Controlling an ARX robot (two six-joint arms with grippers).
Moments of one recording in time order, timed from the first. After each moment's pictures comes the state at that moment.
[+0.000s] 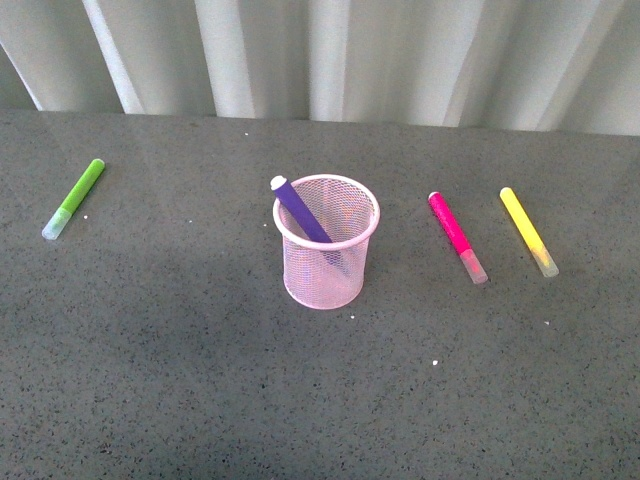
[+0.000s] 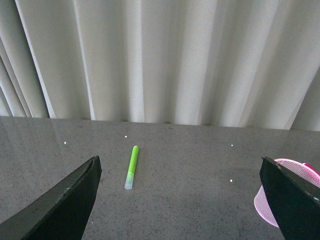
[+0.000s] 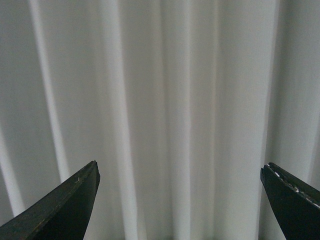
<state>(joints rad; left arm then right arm) 0.00 0.00 0.01 0.00 0.00 -0.01 -0.03 0.99 0.39 0.88 0.00 0.06</state>
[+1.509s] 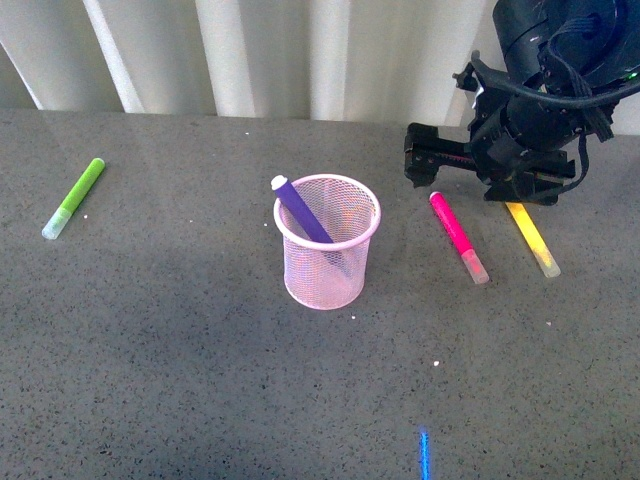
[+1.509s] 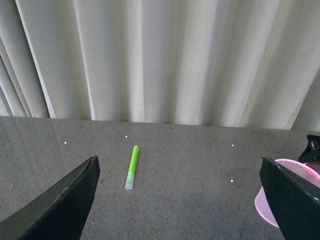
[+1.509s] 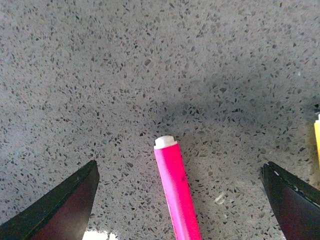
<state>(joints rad) 0.00 0.00 0.01 0.00 0.00 -0.01 0.20 2.36 1.49 -0.15 -0.06 0.29</state>
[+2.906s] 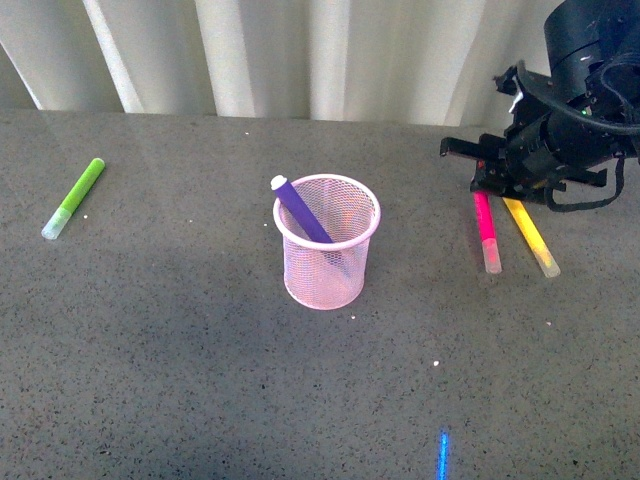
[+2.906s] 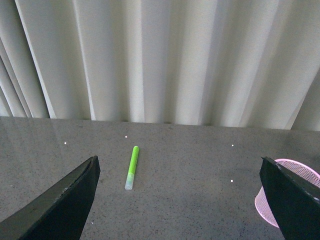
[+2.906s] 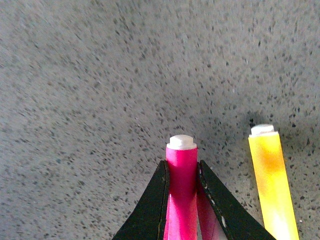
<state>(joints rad) 0.00 0.00 0.01 0.00 0.00 -0.01 0.12 2.33 1.38 0.05 -0.09 0.27</state>
